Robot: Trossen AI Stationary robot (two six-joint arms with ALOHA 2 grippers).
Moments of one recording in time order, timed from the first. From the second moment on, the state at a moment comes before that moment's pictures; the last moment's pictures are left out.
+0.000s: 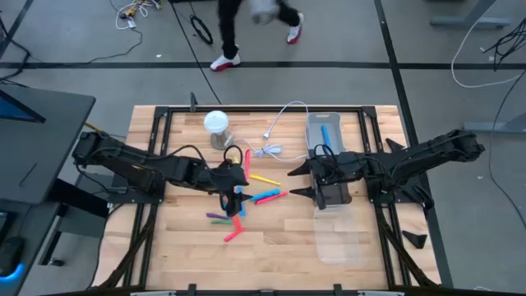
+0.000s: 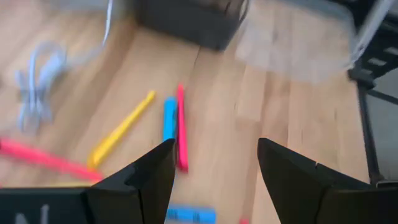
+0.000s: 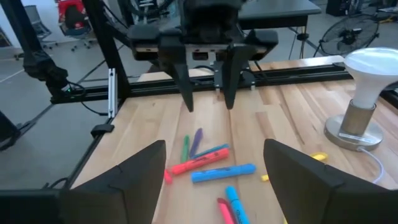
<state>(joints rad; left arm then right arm) -0.23 1.39 1.06 -0.39 -0.22 -0.49 0.17 1.11 0.67 0.20 0.05 0.14</state>
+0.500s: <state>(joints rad) -0.21 1.39 1.06 -0.61 -0.16 -0.87 0.17 1.11 0.67 0.20 0.05 0.12</state>
